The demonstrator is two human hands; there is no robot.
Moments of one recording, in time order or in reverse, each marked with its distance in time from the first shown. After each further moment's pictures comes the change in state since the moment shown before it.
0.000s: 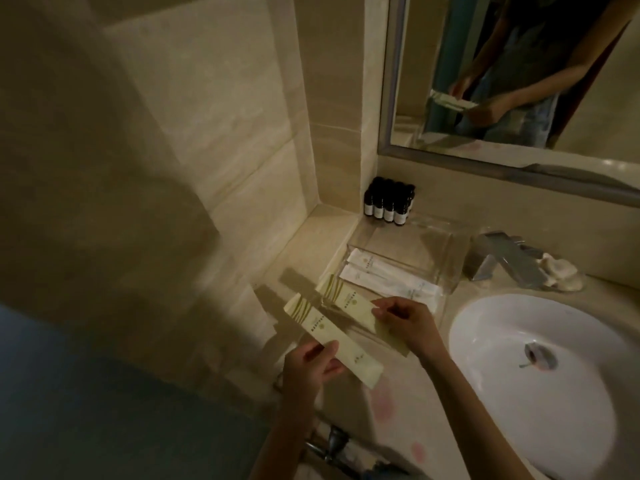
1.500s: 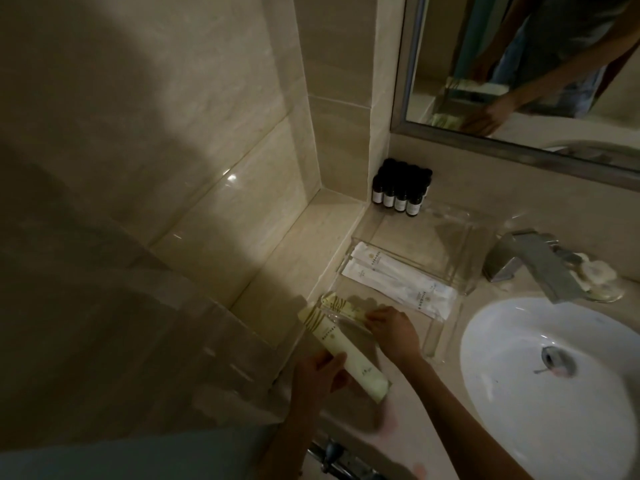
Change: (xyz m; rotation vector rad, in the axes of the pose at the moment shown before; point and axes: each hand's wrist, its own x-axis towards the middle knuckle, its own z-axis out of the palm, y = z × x) left_hand 0.058 -0.027 0.021 0.038 0.064 -0.224; right_hand 0.073 0.077 0.039 -0.578 -0.095 -0.012
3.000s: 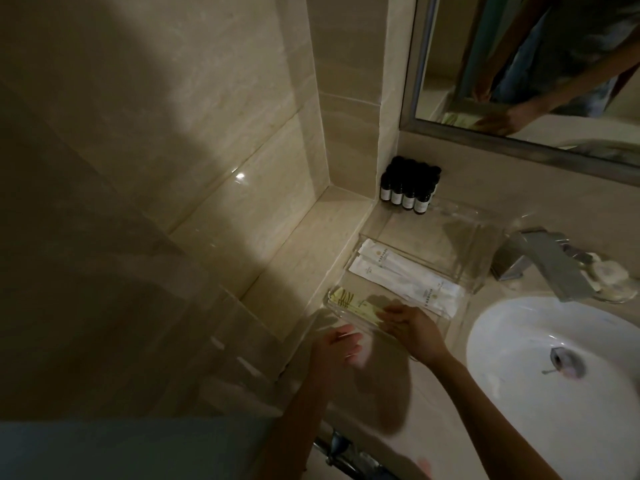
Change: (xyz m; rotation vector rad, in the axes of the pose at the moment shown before) left_hand 0.021 0.011 0.016 -0.069 -0.086 -0.021; right_hand -0.004 0.036 -0.021 -0.029 -0.082 -0.248
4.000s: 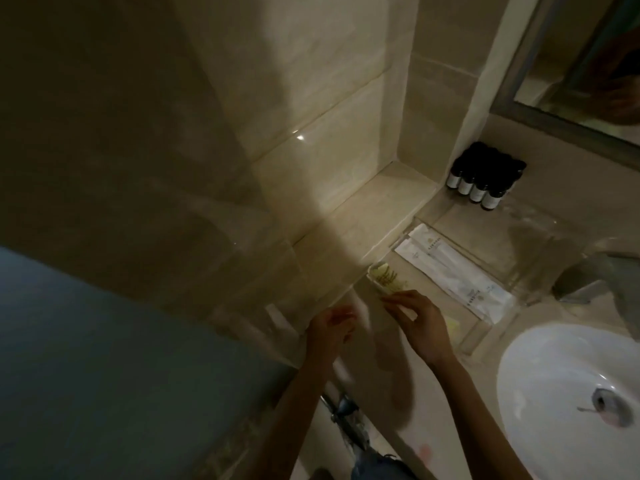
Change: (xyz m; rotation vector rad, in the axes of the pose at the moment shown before) left_hand -0.019 -0.020 -0.036 -0.035 0.317 0.116; right_hand -0.009 -0.066 0.013 0.239 0.076 -0.164
